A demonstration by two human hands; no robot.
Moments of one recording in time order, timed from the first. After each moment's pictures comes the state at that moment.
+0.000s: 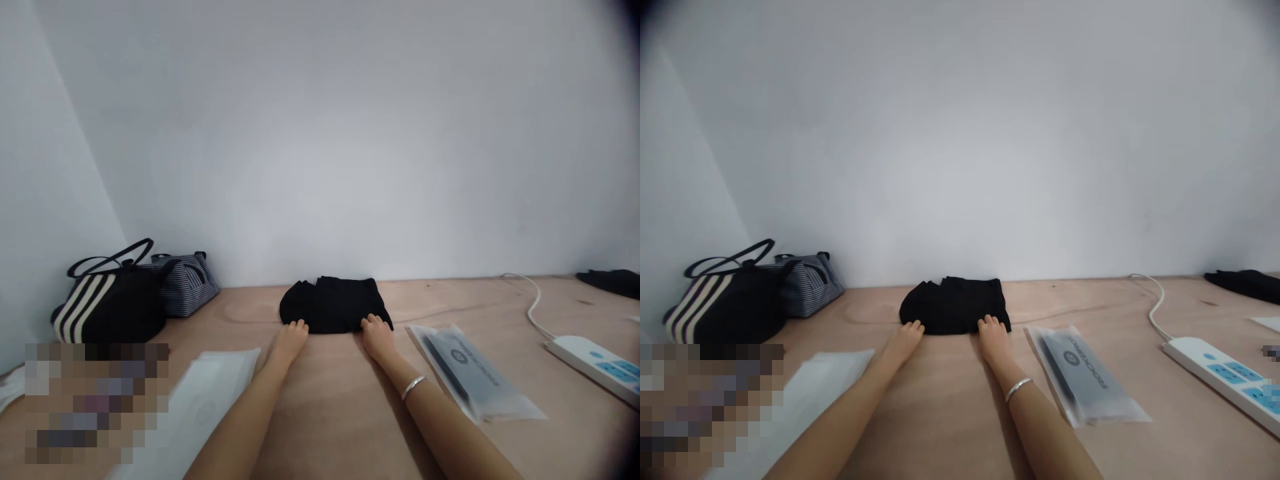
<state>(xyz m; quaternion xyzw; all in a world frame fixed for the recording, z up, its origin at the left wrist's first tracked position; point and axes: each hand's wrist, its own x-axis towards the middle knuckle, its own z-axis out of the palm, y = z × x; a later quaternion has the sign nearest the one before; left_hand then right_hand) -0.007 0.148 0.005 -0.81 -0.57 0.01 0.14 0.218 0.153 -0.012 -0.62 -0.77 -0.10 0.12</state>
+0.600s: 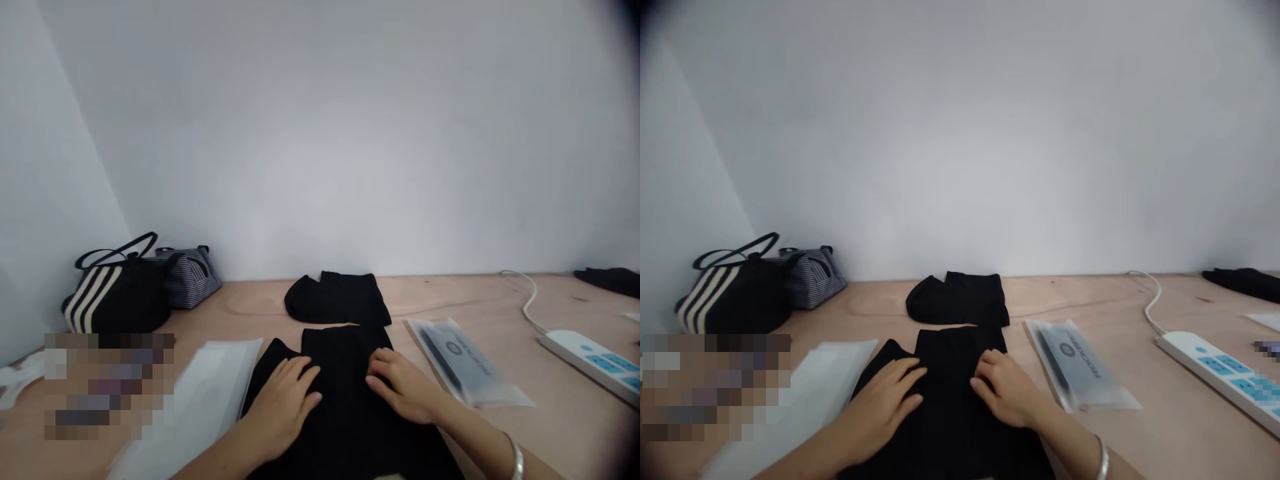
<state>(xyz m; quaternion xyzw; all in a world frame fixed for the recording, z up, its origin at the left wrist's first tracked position) -0.004 -0.003 0.043 -0.85 -0.52 -0.08 -0.06 0.252 0.031 0.031 -0.42 -0.89 0.12 0.14</state>
